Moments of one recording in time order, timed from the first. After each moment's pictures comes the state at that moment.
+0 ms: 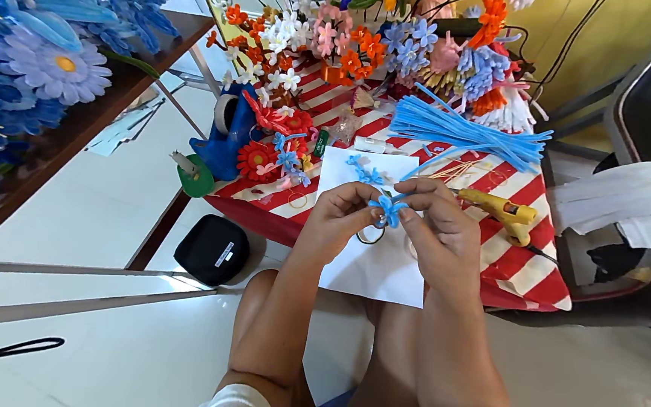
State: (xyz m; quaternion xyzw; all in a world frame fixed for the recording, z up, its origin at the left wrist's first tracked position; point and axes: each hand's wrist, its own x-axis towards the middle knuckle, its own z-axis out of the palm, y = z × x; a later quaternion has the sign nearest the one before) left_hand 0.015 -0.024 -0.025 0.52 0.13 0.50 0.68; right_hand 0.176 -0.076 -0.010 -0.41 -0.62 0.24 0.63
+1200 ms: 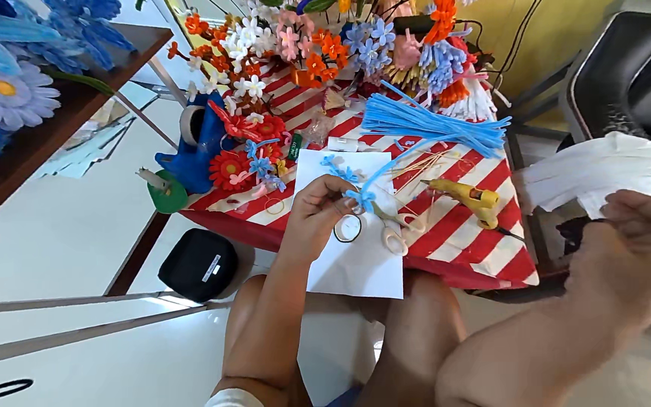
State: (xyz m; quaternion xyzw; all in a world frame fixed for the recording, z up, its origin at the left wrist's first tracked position) left_hand 0.034 -0.016 -0.032 0.55 0.10 0.55 0.62; right_hand 0.336 -0.151 0.000 -0.71 -0.41 -0.06 0.57
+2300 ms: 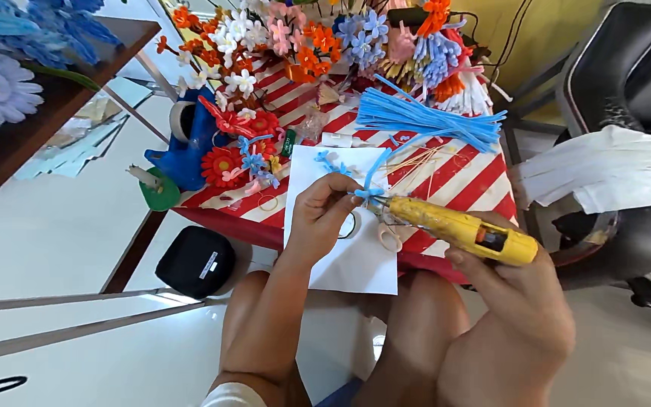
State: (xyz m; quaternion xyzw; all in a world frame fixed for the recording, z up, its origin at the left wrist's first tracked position) left_hand 0.050 -0.023 -0.033 0.63 0.14 0.58 0.51; right_hand 0.271 -0.145 0.000 -0.46 -0.69 0.17 0.52
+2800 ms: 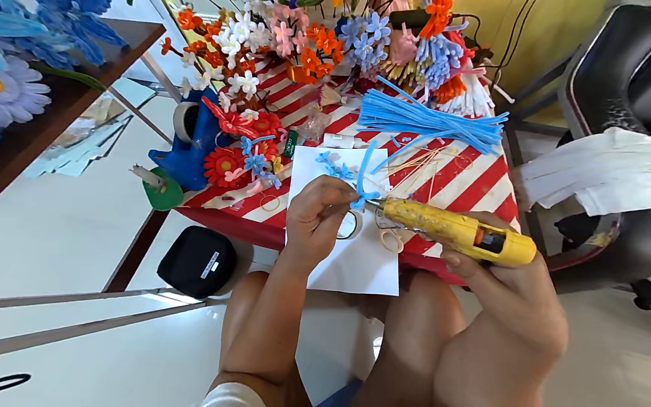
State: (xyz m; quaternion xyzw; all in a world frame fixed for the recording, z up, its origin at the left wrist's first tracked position) left_hand 0.046 -0.019 -0.035 0.69 0.10 0.63 0.34; right_hand 0.264 -0.141 -0.001 -0.43 -0.69 0.20 0.54
